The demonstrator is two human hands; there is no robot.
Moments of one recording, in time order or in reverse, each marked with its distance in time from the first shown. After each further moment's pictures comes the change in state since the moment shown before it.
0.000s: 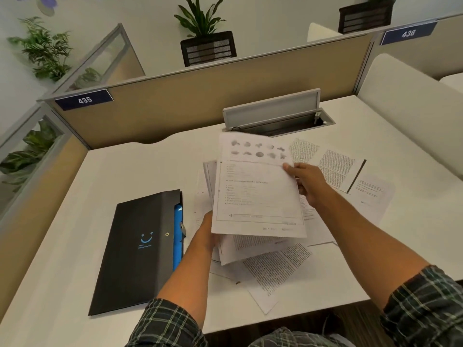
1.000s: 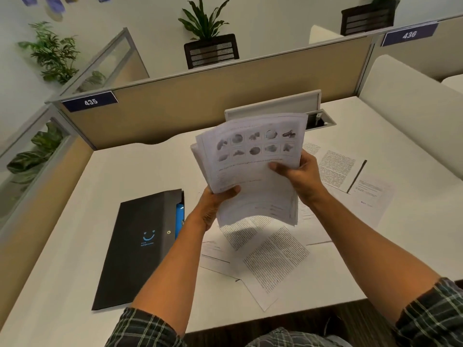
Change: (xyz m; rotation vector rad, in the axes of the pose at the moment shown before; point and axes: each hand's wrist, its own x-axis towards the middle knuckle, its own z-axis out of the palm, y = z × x) left_hand -0.045 0.065 0.005 -0.042 -0.411 0.578; right_hand -0.041 -0.023 0.025 0.020 -0.193 -0.556
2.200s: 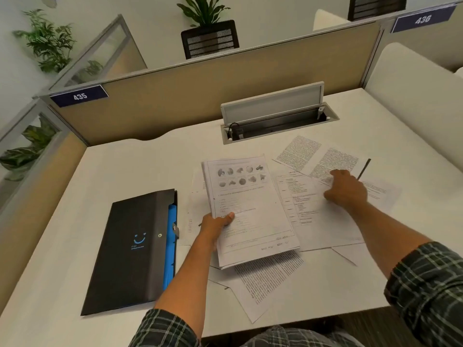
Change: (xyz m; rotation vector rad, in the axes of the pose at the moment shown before) left_hand 0.022 -0.101 -0.002 -0.029 0.342 -0.345; right_hand 0.028 0.092 -0.153 -1.367 0.009 0.549
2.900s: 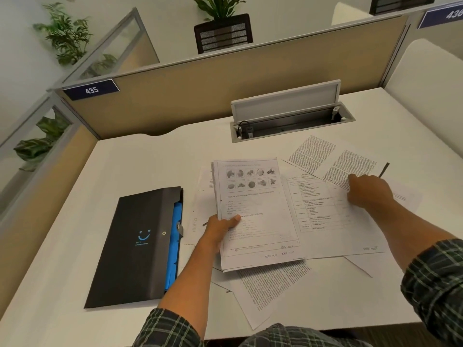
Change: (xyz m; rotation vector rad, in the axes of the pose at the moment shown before) left_hand -0.003 0.001 0.001 -0.022 -0.020 -0.040; right_hand 0.035 0.027 -0.006 -0.499 0.031 -0.170
